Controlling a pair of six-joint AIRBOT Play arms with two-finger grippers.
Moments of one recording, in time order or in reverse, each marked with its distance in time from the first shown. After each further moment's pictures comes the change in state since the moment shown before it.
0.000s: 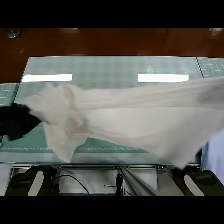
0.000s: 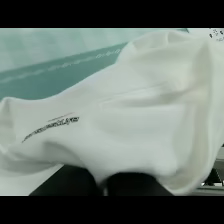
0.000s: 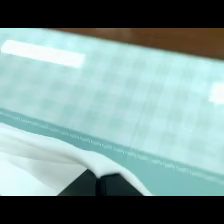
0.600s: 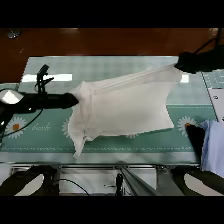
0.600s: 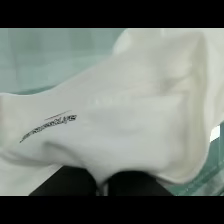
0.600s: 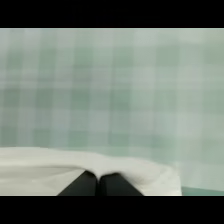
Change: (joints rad) left arm -0.244 -0.602 -0.109 -0.020 0.579 0.129; right arm -0.093 -0.566 -0.246 0.074 -0.500 0.018
